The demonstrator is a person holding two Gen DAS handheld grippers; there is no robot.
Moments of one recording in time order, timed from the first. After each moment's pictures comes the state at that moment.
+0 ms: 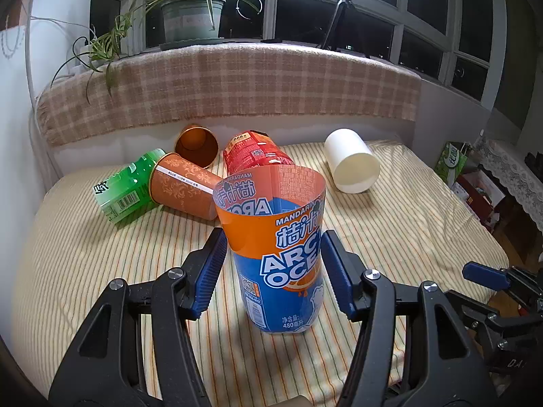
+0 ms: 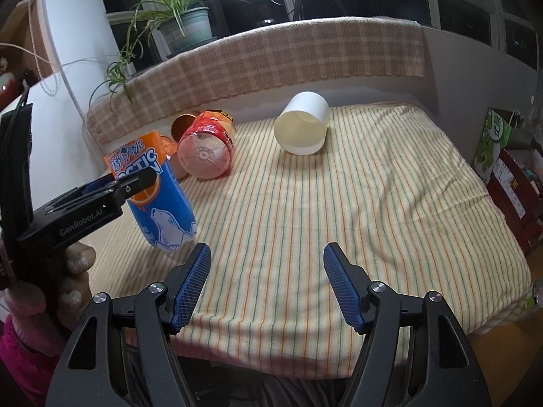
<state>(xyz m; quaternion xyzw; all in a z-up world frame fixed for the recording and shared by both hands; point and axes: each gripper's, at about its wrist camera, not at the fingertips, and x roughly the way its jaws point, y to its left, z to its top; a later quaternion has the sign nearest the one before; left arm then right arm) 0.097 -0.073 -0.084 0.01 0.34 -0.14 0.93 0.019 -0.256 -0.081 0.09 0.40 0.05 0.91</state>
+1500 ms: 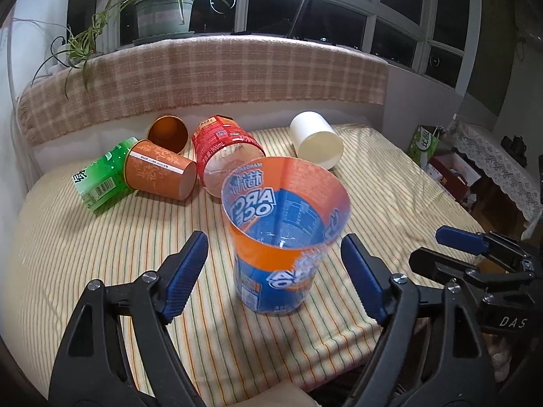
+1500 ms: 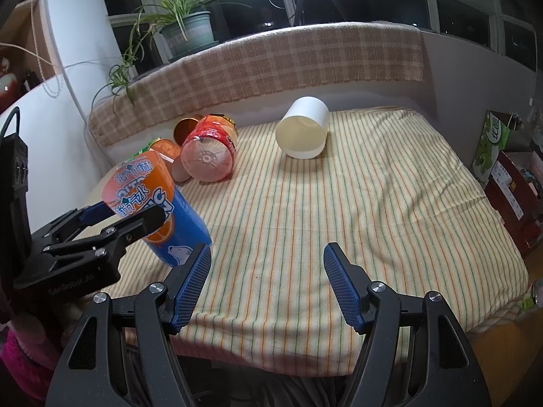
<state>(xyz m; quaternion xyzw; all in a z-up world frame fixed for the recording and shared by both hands) 0.069 -0.081 -0.086 0.02 0.35 -0.19 0.92 0.015 -0.256 -0.075 0.09 0.39 0.06 0.91</state>
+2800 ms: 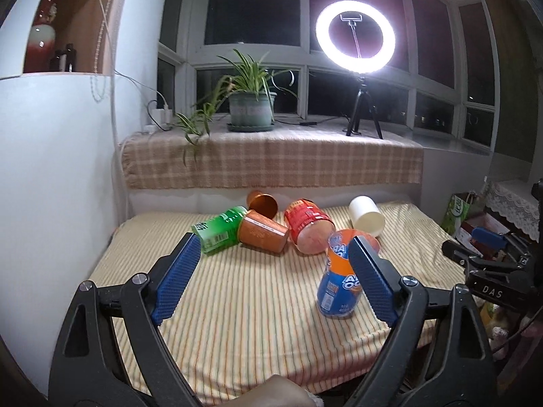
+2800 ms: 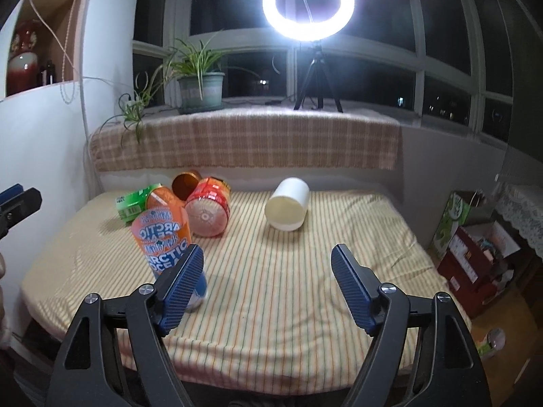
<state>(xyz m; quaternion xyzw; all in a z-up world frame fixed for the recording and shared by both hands) -0.036 0.009 -0.004 0.00 0.19 -0.07 0.98 -0.027 -0.231 -0.018 -0.01 0.25 0.00 0.97</state>
